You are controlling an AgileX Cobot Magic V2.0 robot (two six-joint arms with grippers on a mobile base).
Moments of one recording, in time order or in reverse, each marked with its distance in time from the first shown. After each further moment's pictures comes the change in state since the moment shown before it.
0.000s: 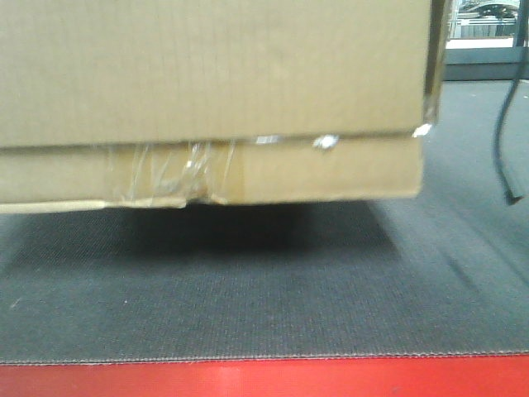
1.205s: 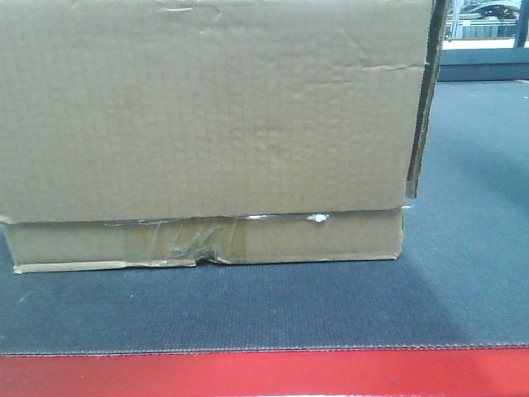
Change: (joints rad) left arm 0.261 -0.512 0.402 0.076 -0.114 0.020; right arm -0.237 -0.452 0.347 -0.063 -0.076 -0.018
